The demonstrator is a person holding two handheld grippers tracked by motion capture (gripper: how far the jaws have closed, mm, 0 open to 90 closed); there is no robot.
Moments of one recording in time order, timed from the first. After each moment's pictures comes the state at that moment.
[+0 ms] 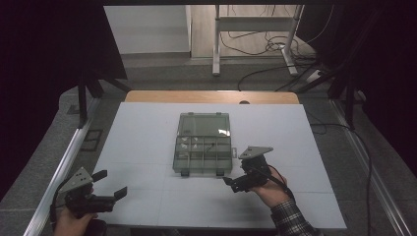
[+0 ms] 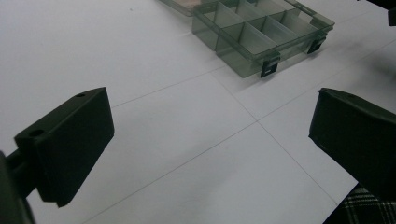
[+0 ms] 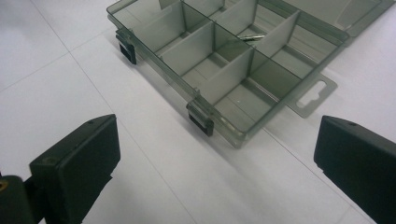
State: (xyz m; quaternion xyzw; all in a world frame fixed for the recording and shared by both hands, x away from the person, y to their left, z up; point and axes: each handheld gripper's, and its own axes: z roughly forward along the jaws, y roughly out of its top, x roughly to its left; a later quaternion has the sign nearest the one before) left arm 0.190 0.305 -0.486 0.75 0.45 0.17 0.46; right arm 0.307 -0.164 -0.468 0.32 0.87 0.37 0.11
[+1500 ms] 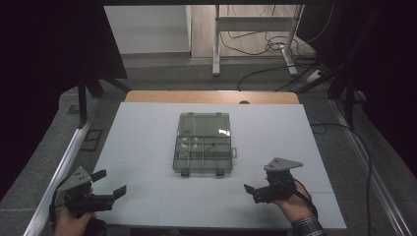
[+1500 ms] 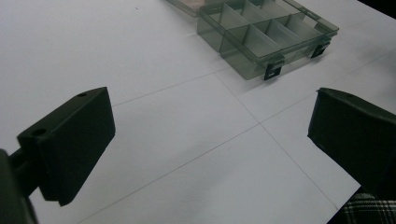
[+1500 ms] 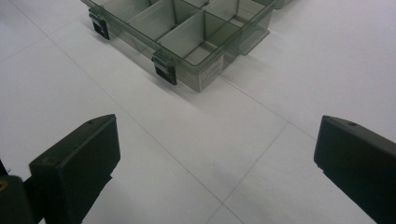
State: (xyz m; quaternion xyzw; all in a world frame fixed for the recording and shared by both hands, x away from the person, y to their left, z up) left arm 0.191 0.307 -0.486 0.74 0.47 0.17 0.46; right arm 0.274 -0.224 -0.468 0.36 0.84 0.38 0.14
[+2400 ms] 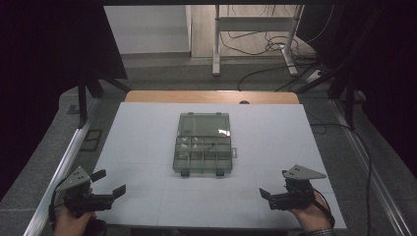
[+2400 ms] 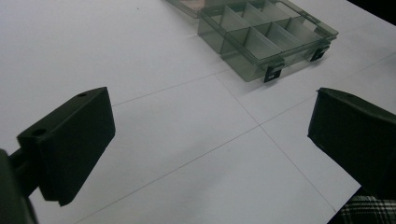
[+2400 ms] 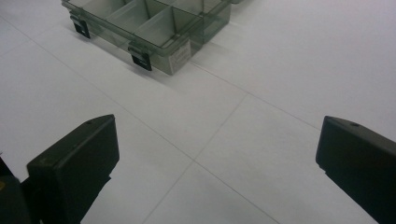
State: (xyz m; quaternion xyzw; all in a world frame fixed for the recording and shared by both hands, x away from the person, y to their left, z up) left arm 0.191 0.309 -0.487 0.73 0.47 0.16 0.46; right arm 0.250 -0.264 -0.463 0.39 0.82 0.39 0.17
